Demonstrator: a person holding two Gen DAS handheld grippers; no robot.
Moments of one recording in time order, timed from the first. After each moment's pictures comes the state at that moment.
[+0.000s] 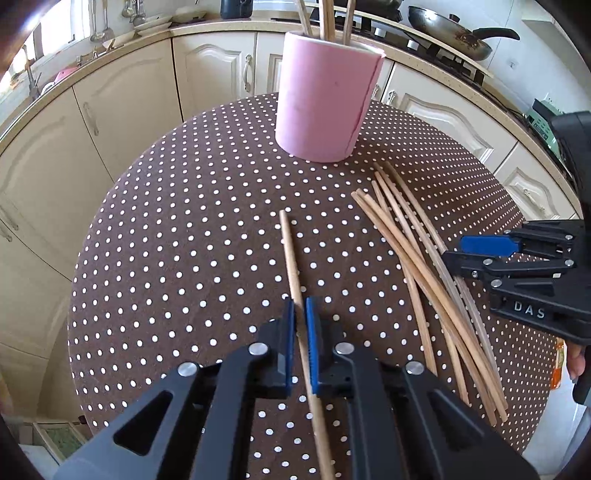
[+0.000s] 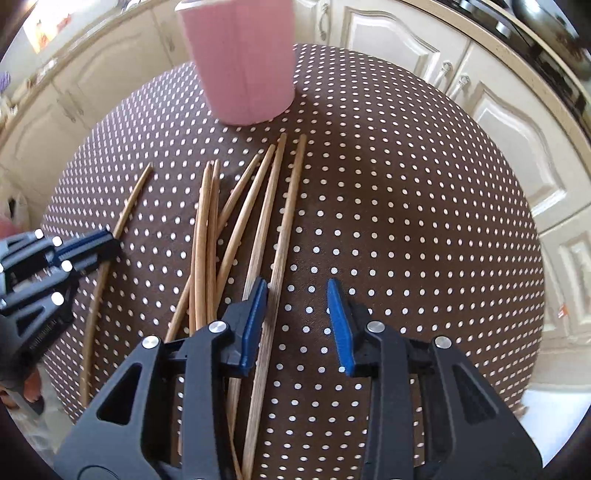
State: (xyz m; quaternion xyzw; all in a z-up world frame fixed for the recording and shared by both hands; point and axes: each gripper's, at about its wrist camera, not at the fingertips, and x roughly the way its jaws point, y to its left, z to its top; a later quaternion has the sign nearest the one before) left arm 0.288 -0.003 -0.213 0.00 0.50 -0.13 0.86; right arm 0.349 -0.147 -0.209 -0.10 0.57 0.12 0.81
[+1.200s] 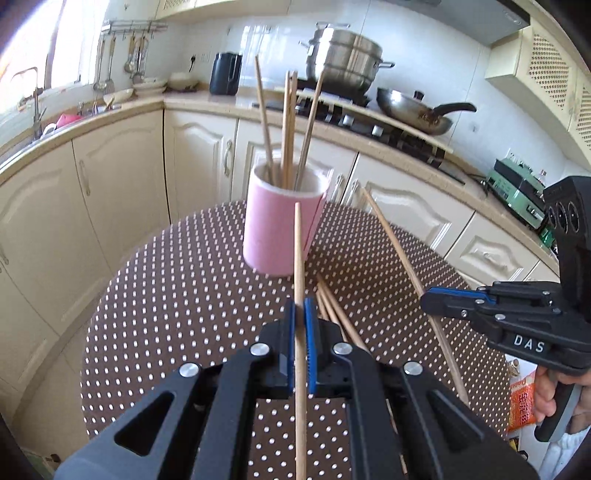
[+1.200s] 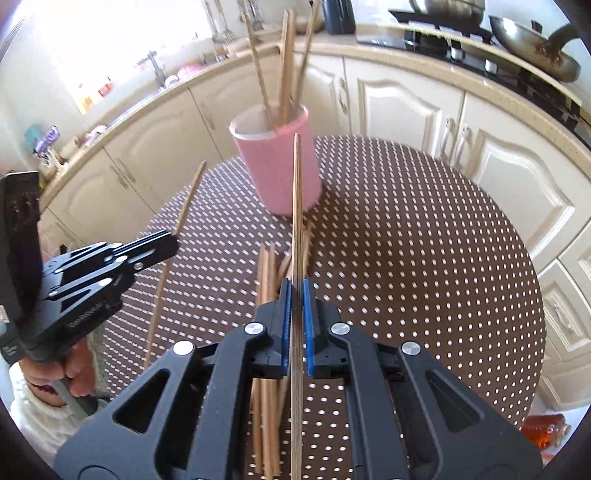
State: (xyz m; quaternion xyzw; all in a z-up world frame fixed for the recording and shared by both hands) left arm 0.268 -0.003 -0.131 -0.04 0.35 -0.17 0.92; right arm 0.291 -0.200 -0.126 0.02 0.42 0.20 0.88
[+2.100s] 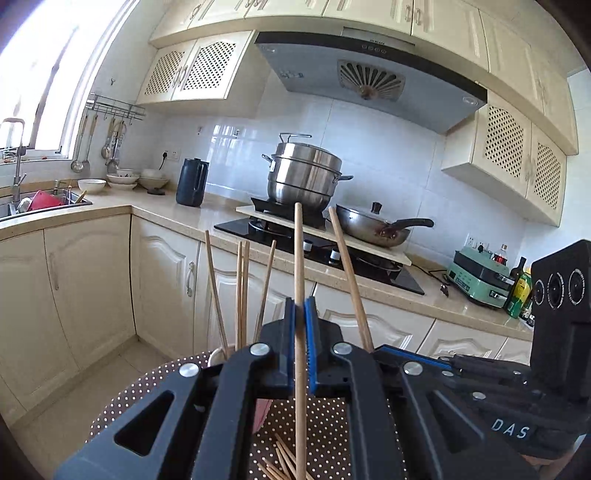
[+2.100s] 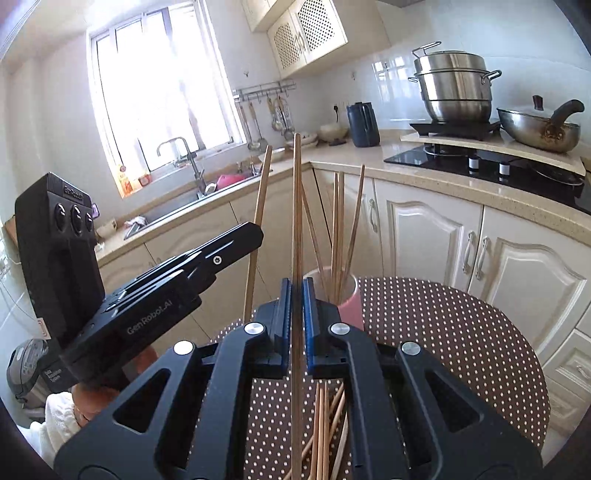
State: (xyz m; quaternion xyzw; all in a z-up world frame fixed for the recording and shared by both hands) left arm 0.310 -0.027 -0.025 -0.09 0.15 -0.23 0.96; right arm 0.304 -0.179 -0.031 0.09 0.23 0.24 0.94
